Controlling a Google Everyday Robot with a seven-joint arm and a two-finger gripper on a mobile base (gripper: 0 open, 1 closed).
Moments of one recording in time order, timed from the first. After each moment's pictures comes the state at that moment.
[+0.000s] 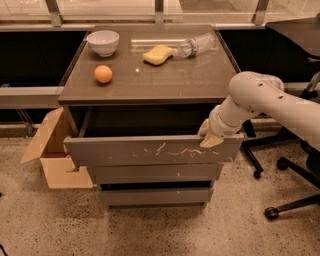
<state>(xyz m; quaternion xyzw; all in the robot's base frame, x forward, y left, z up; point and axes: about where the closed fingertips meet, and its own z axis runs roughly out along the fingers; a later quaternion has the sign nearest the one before) 0.619 -0.170 0.676 -0.73 0.66 0.03 0.19</state>
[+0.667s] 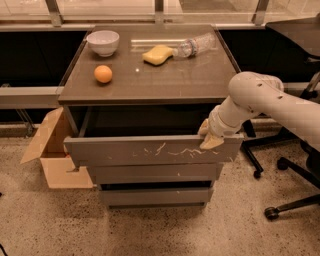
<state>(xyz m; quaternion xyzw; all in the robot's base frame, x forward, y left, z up) 0.619 -0.170 0.676 -0.73 0.66 0.03 0.19</state>
